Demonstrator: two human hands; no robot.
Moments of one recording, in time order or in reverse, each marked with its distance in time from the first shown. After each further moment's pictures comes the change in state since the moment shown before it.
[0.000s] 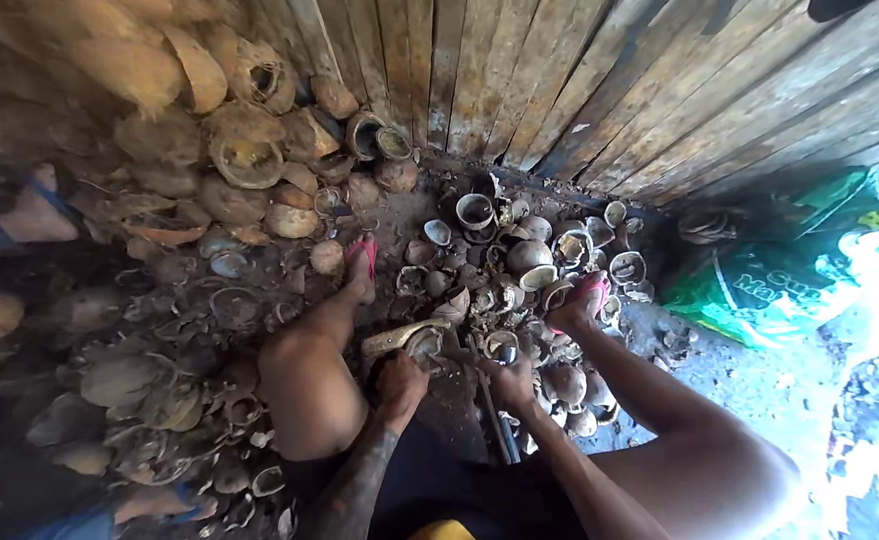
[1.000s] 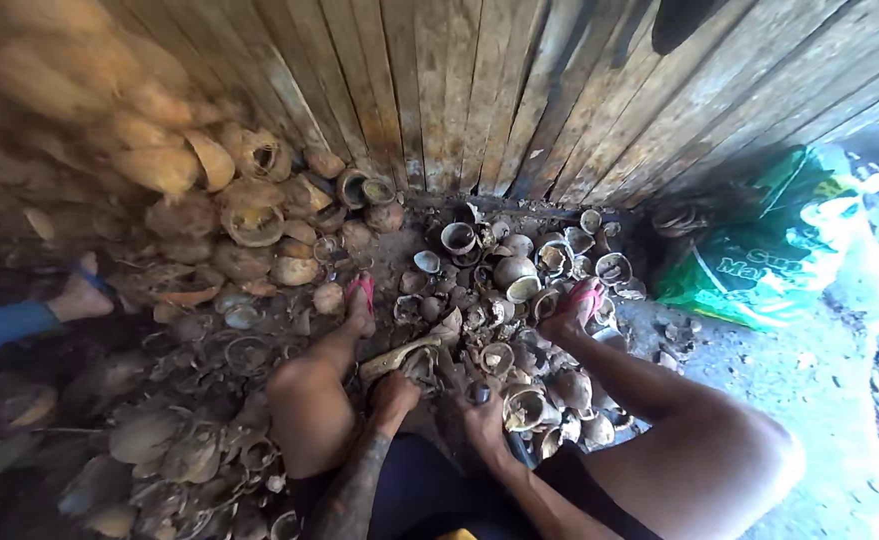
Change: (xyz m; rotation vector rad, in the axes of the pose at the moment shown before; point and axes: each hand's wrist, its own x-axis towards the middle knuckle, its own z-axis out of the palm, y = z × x) left_hand 0.005 -0.002 -0.005 0.130 -0.036 0.056; right_hand -0.064 0.014 0.041 0.116 0.180 -0.123
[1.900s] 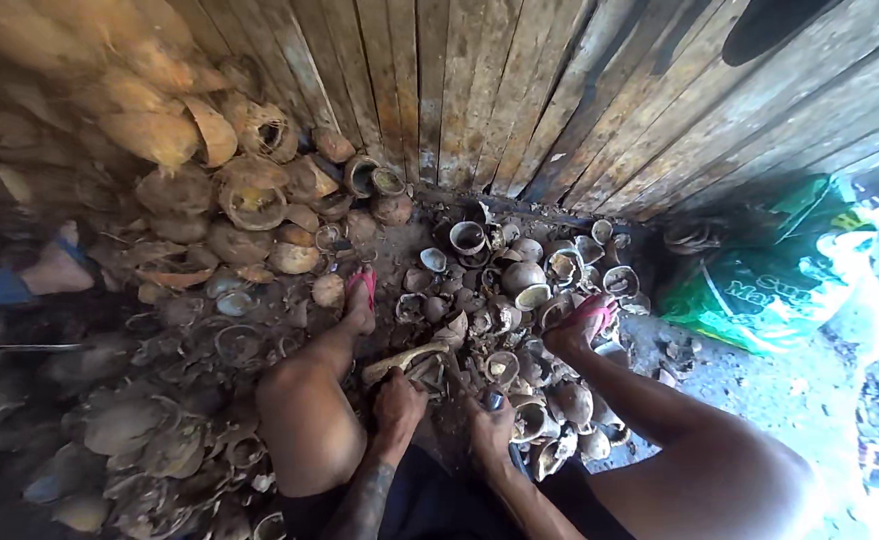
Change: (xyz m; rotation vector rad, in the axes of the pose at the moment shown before) left_hand -0.003 -0.001 0.002 -0.153 0.161 -0.014; right_hand 0.007 -0.008 0.017 0.135 0.153 0.092
